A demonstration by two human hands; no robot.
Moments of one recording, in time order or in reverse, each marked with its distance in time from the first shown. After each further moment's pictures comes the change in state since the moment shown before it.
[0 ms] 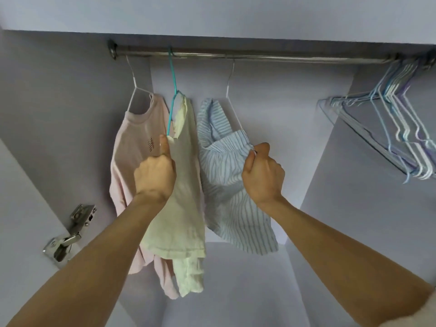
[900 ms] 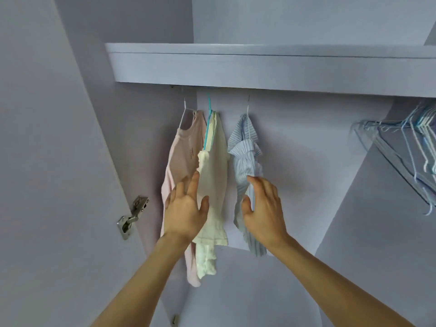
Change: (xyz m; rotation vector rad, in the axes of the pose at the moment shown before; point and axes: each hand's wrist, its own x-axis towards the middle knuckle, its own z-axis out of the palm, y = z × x) left_hand -0.085 -0.006 -0.043 -0.199 -0.069 -0.029; right_hand -0.054 -0.042 -0.036 0.273 -0.305 -0.126
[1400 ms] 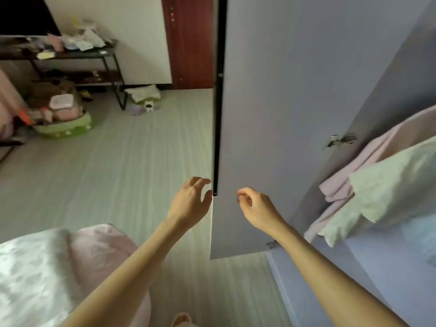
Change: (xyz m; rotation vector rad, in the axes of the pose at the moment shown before) left_hand -0.388 -0.036 -0.118 0.128 0.340 -0.825; right_hand -0.234 -0.145 0.029 0.348 -1.167 -0.565
